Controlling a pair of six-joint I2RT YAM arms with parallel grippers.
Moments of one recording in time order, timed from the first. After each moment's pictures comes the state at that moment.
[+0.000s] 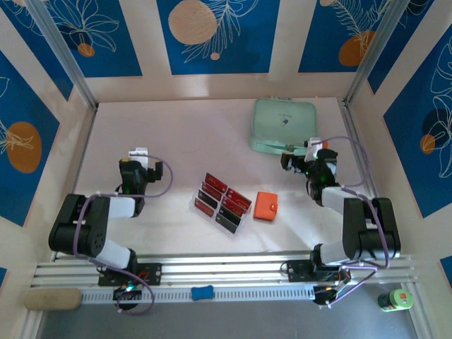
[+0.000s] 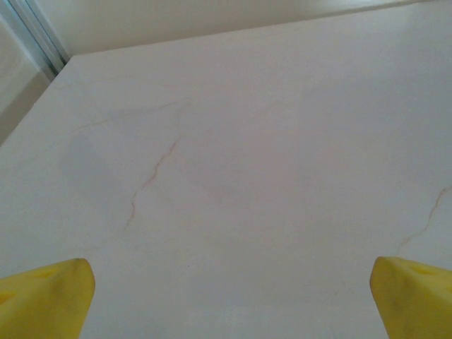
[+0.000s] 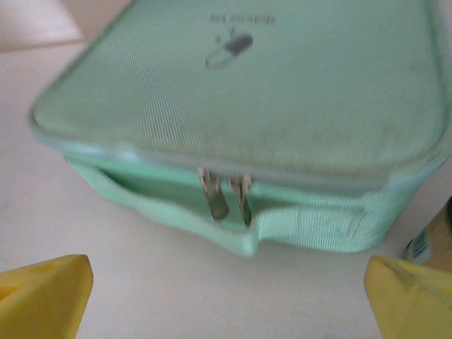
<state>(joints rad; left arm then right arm) -0.11 1.48 0.41 0.69 -0.21 0.06 -0.02 1.38 0.51 0.44 -0.21 0.11</state>
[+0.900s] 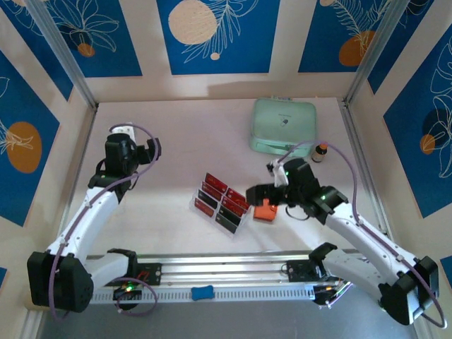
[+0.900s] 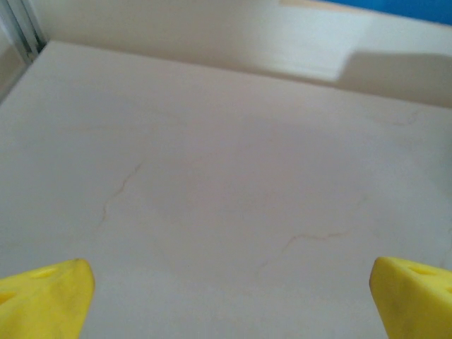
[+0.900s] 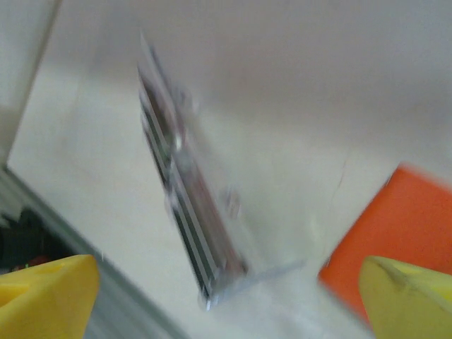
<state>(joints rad) -0.16 1.09 0.83 -0.24 -0.12 -0.27 0.59 0.90 0.70 -0.60 -0.33 0.48</state>
